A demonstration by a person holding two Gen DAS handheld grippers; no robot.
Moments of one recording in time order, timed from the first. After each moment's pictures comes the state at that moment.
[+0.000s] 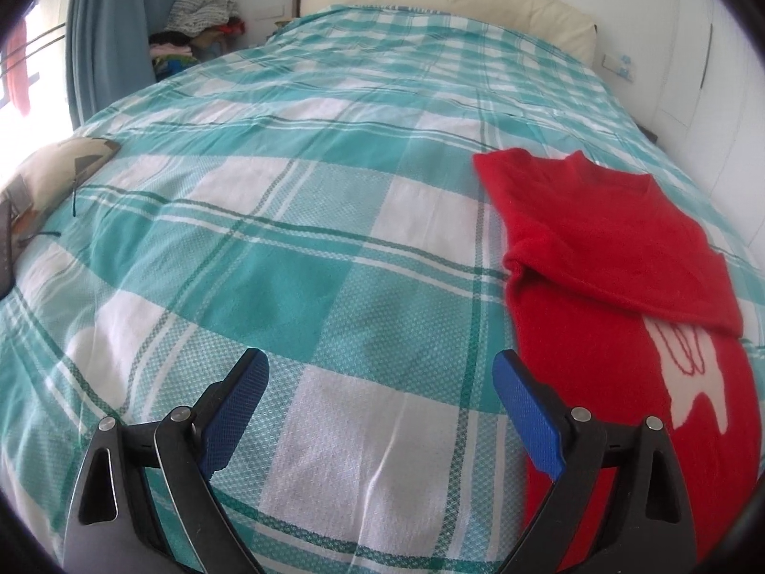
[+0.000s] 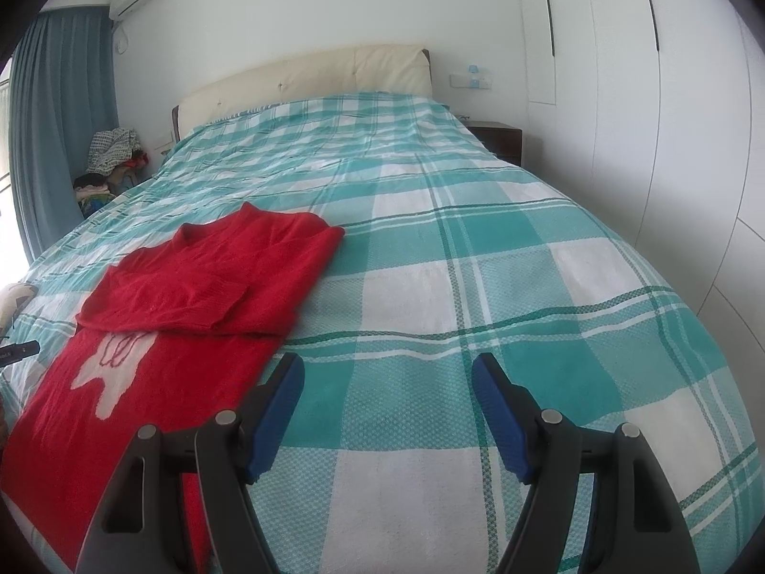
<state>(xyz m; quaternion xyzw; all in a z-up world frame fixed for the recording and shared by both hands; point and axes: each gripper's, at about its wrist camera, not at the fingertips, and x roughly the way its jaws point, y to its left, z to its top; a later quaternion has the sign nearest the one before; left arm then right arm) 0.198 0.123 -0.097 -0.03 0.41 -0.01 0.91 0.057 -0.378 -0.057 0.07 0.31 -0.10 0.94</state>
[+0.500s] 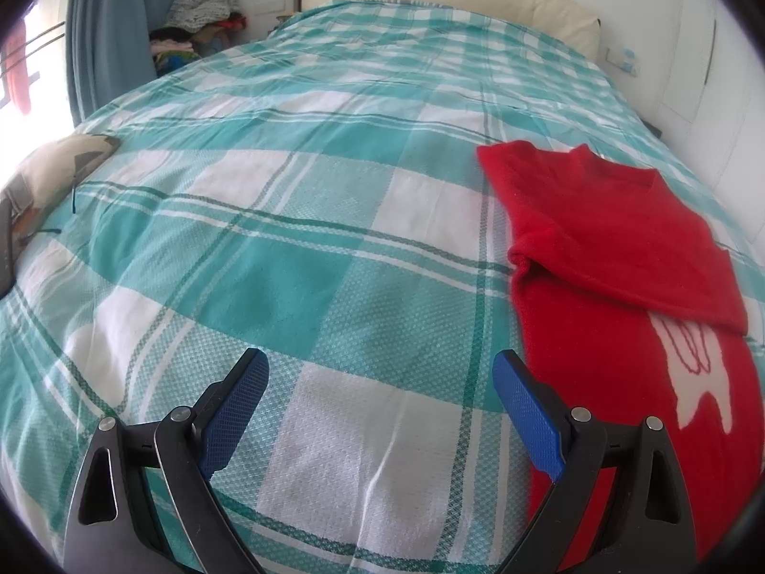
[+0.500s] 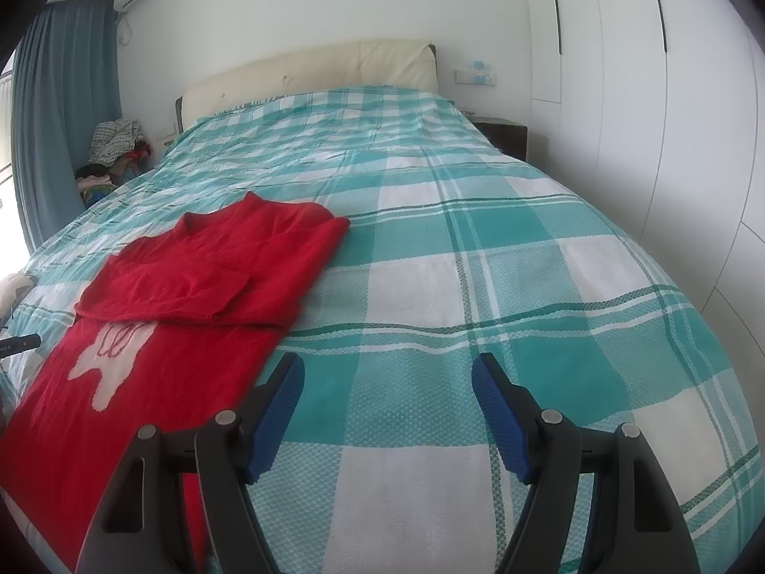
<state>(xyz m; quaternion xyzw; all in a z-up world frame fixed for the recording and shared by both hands) 0.200 0.124 -0.100 -0.03 0.42 0.00 0.91 0.060 -0.373 -0.061 0.06 0.31 -0.09 0.94</state>
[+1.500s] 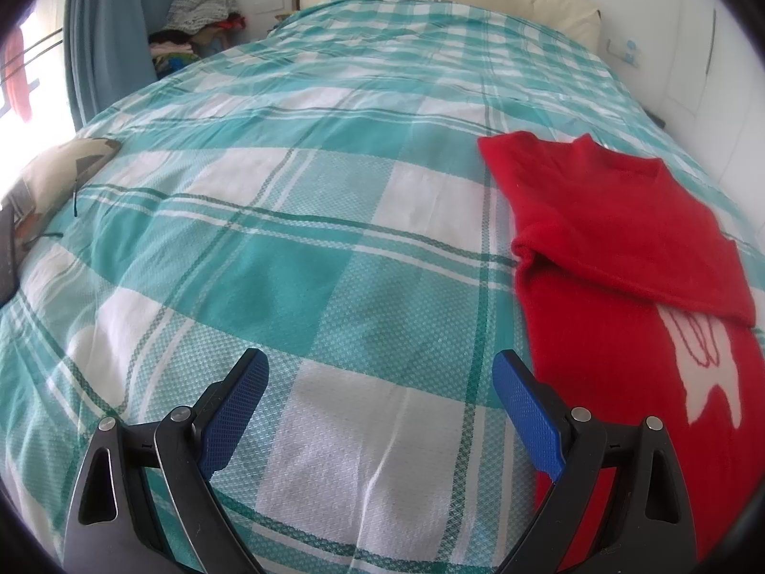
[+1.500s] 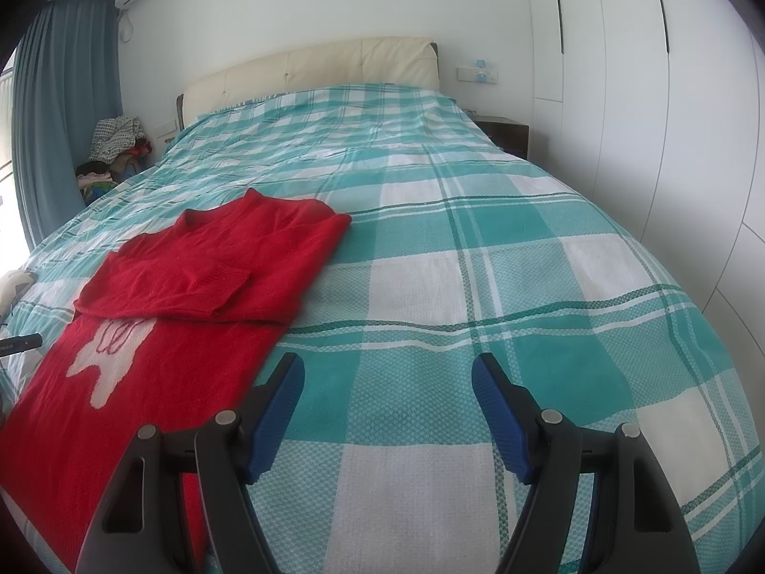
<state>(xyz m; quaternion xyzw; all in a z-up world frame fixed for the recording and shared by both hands) 0.202 0.122 -0.104 -0.02 0.42 0.01 0.91 0.060 -0.372 -0.061 0.06 0.32 -0.09 0.94</state>
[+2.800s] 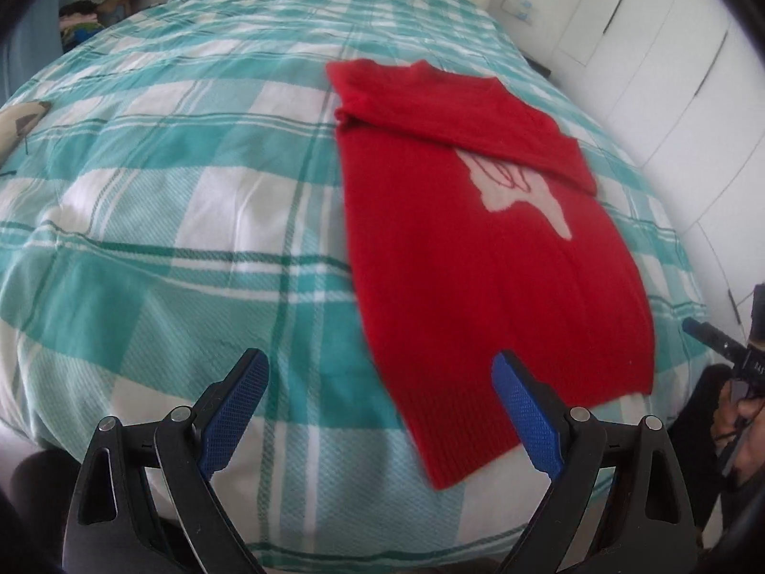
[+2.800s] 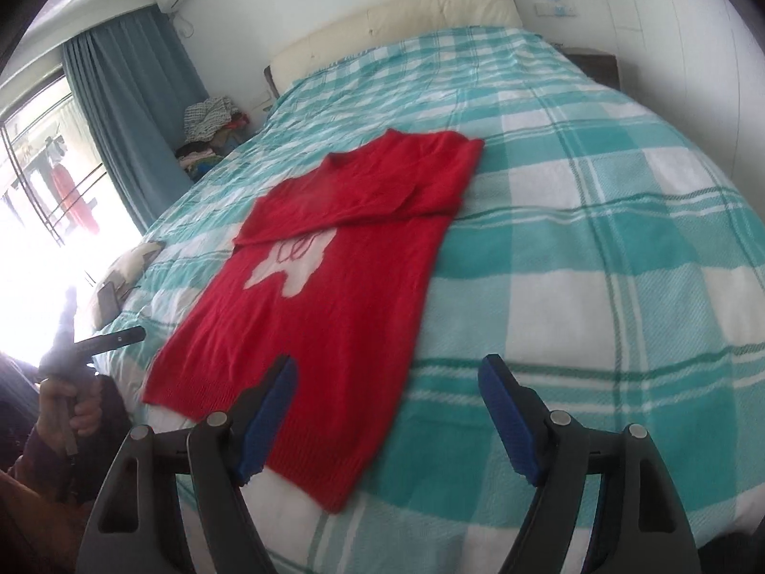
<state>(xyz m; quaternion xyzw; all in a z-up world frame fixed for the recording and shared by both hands) 0.053 0.094 -0.081 -0.05 0.49 -0.18 0.85 -0.036 -0.317 -0.054 0.18 0.42 0.12 0.88</state>
